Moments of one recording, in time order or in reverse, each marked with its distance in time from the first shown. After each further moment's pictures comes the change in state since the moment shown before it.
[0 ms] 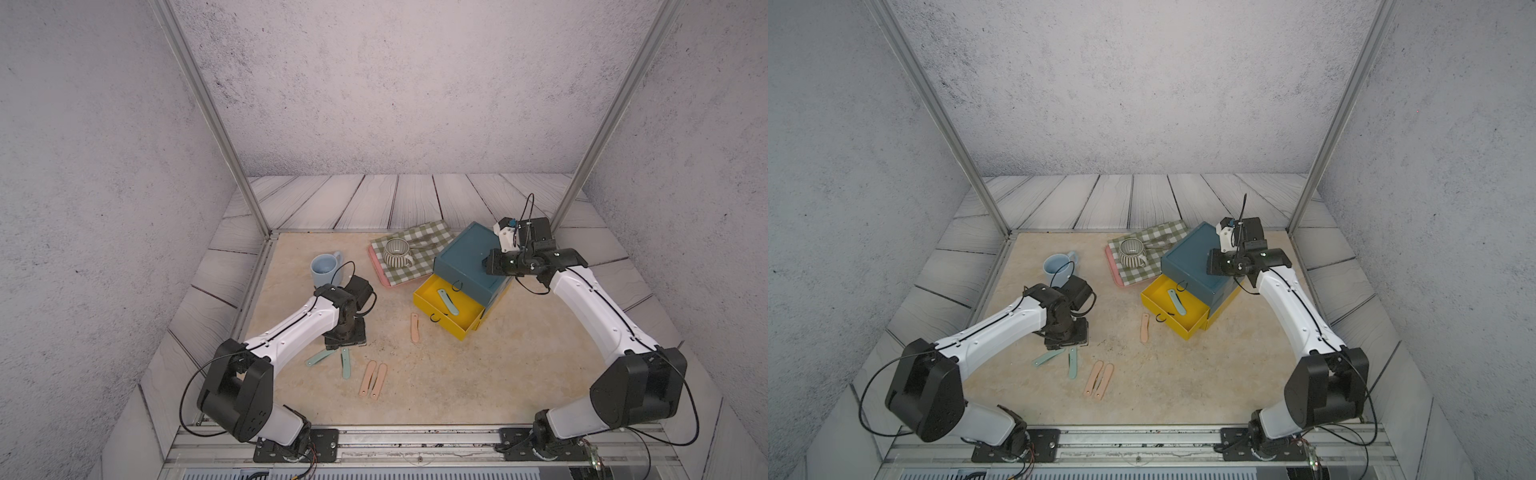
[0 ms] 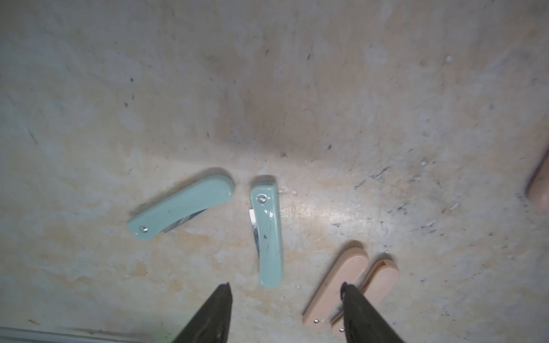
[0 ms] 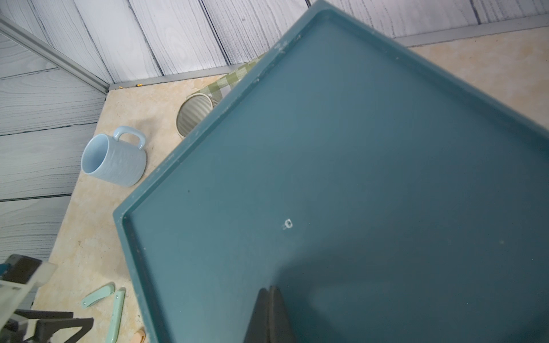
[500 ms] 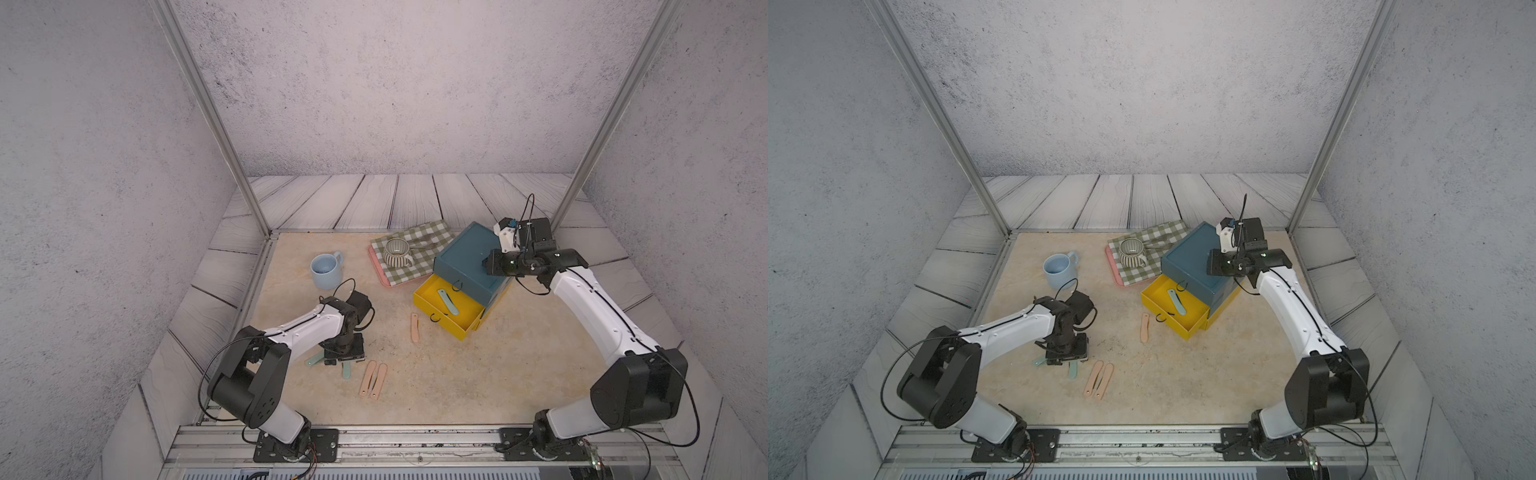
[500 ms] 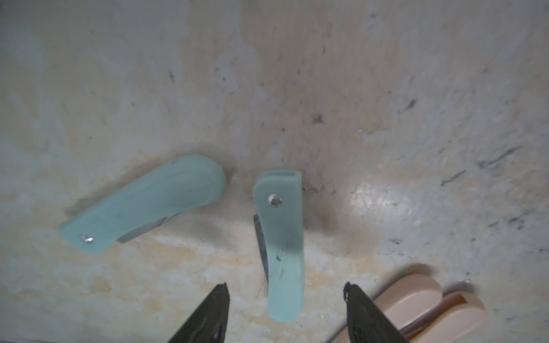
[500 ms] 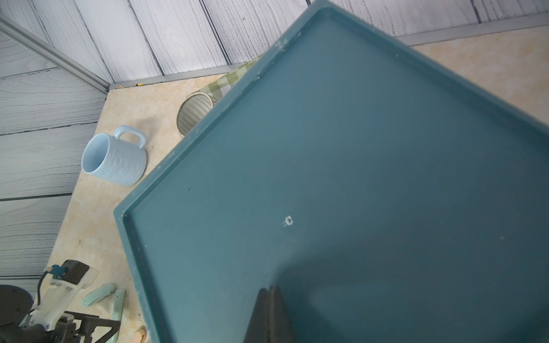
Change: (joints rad) left arm 0.022 0.075 -0.134 0.124 0.056 -0.001; right arm 0.000 -0.004 -0.003 0.000 -0.001 0.000
